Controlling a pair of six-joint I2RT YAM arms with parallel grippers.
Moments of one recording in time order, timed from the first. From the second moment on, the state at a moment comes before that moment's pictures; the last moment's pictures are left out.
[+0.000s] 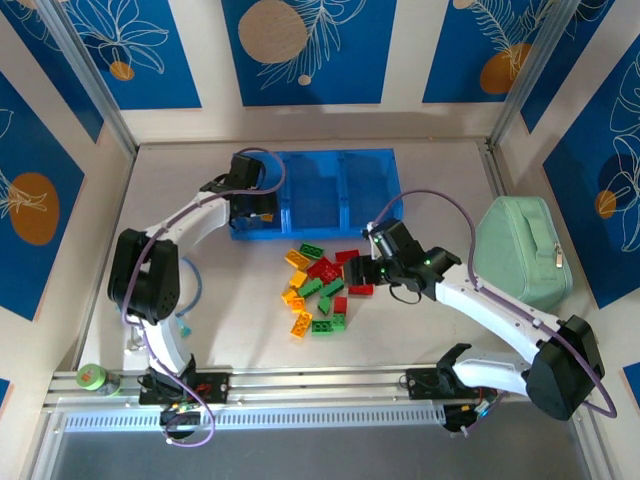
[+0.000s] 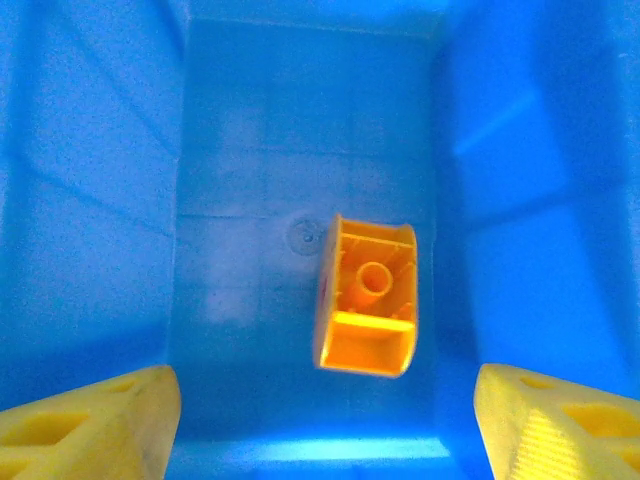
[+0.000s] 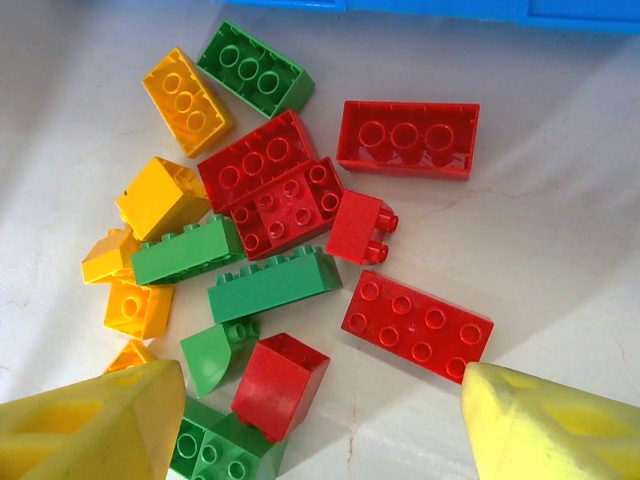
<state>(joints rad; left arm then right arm) -0.37 1.79 1.35 -0.50 -0.12 -0.41 0.68 1.15 0.82 -0.61 -0.06 0.47</state>
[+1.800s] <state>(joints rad) -1.06 1.32 0.66 -0.47 0.00 -0.63 0.65 1.33 0.96 -0.70 -0.04 0.48</state>
